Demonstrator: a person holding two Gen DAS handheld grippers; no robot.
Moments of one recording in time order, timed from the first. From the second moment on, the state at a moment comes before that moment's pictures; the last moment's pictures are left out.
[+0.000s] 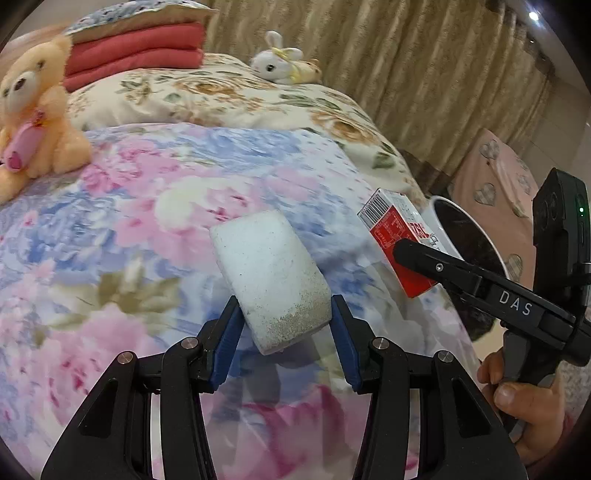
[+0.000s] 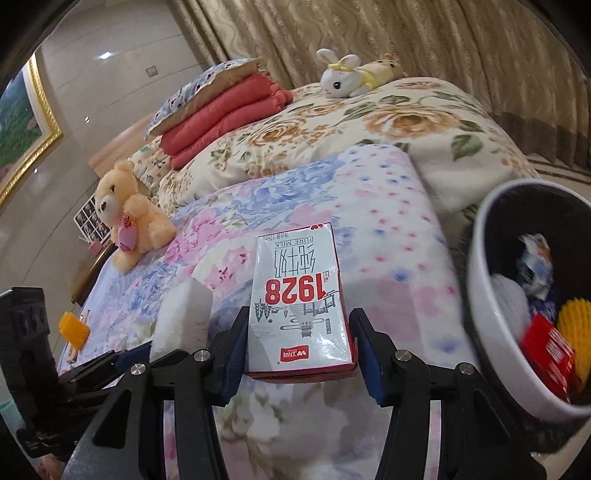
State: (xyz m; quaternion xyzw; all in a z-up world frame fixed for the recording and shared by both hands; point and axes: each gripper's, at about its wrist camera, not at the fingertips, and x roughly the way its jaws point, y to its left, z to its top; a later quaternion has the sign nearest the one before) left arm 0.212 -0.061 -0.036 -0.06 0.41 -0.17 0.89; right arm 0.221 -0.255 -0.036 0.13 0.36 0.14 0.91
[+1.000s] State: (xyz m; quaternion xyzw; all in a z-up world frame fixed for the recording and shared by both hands) left arm 0.183 -0.152 -0.017 -0.01 0.40 -0.26 0.88; right arm 0.162 -0.351 -0.030 0.22 0.33 0.10 0.91
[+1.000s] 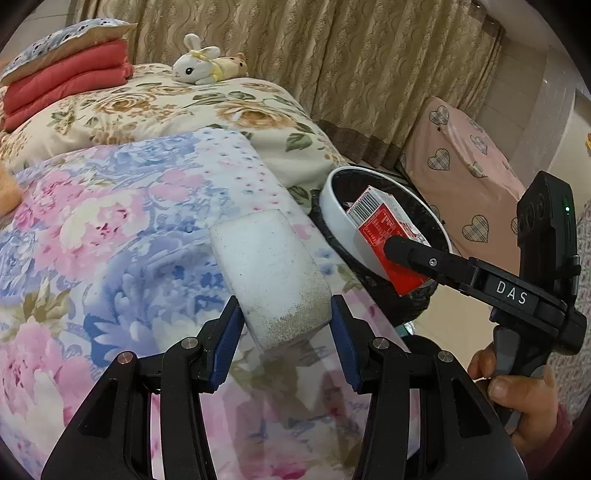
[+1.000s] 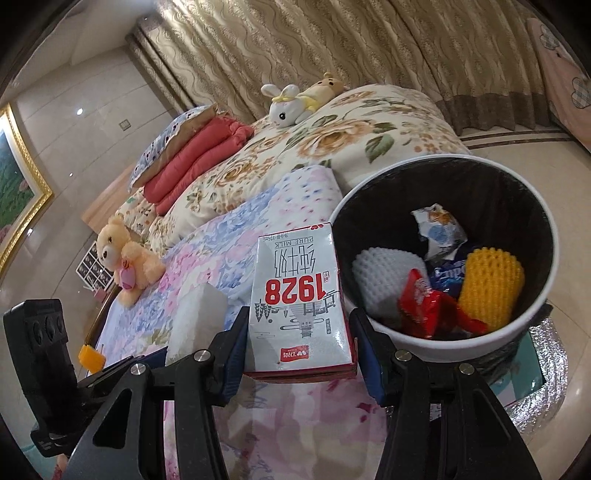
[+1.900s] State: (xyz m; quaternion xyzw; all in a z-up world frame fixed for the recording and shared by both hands) left arm 0.194 -0.228 0.005 0.03 0.39 -0.31 0.87; right arm 0.146 -0.417 -0.027 0.25 0.31 0.04 0.92
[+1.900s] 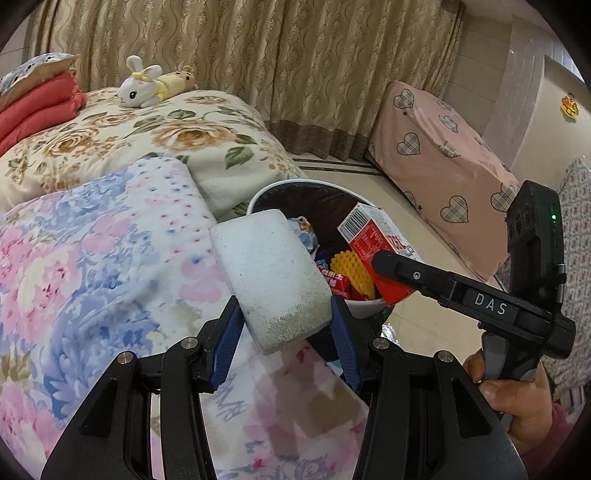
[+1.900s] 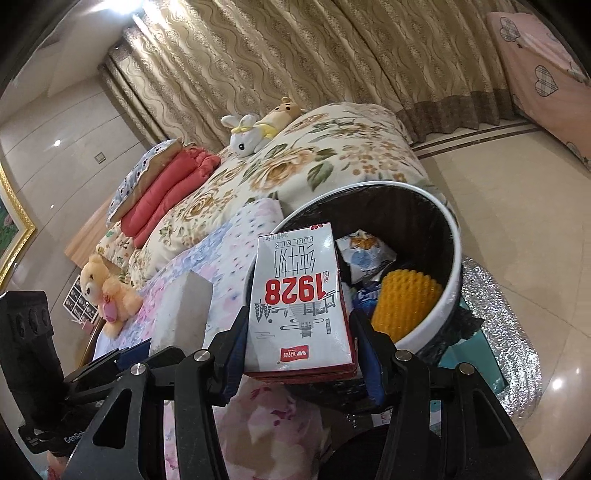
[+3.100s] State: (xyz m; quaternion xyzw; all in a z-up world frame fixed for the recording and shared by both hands) left arm 0.220 -0.278 0.002 0.05 0.39 -0.33 0.86; right arm 0.162 -0.447 -0.028 0.24 0.31 0.02 0.92
